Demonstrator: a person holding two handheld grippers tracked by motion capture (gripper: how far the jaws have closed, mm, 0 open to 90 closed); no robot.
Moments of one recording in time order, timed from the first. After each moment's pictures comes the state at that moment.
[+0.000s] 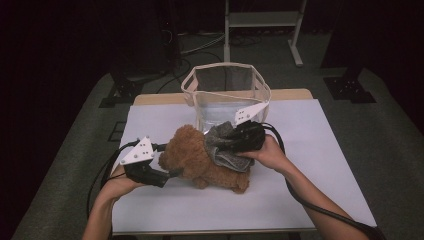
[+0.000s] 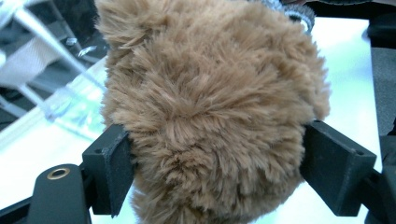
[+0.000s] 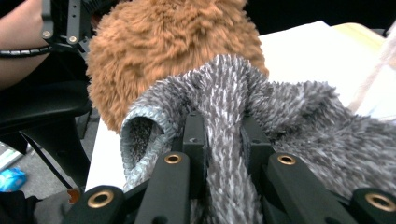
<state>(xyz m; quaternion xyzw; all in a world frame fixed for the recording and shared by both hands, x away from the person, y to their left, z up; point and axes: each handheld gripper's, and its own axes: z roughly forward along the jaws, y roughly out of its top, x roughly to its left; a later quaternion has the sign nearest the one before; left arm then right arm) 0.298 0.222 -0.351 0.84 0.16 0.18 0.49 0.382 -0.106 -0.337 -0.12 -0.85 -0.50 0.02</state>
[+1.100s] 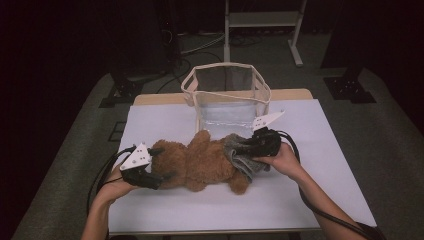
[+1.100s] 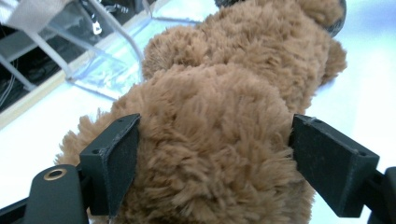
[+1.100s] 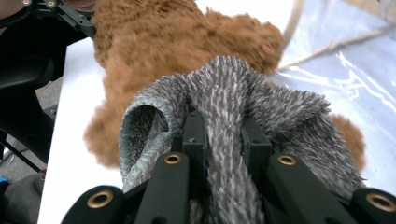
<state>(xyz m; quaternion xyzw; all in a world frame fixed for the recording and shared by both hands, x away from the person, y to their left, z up) 0.311 0.240 -0.385 0.85 0.17 0.20 0.45 0.390 -0.157 -0.379 -0.20 -0.86 -0.47 0.00</state>
